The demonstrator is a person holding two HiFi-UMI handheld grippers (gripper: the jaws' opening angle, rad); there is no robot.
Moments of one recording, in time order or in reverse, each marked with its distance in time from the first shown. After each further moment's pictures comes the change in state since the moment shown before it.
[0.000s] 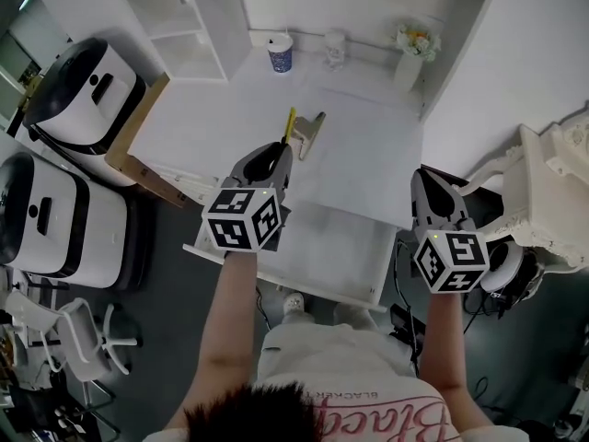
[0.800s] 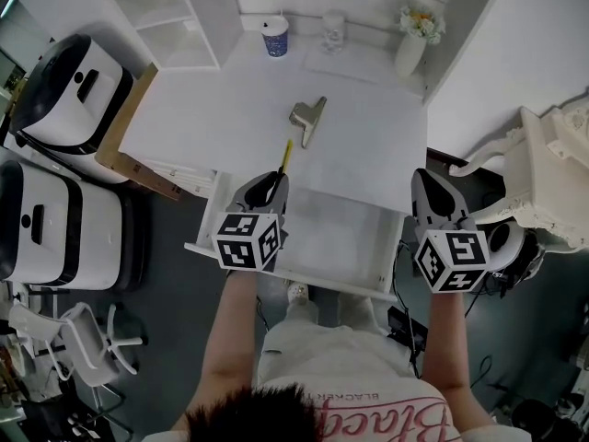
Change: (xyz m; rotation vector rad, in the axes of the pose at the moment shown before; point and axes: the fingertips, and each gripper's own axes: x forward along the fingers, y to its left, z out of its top) left arm -0.020 0.027 -0.096 -0.022 0.194 -0.002; right arm 0.007 0.020 -0.027 -0.002 0.090 -0.033
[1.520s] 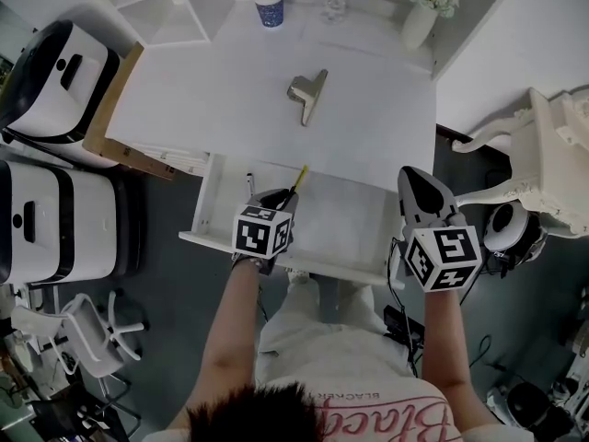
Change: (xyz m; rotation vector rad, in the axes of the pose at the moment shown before) left arm 0.028 0.000 -0.140 -0.020 0.443 -0.107; right arm 0.024 0.034 -0.048 0.017 0.130 0.066
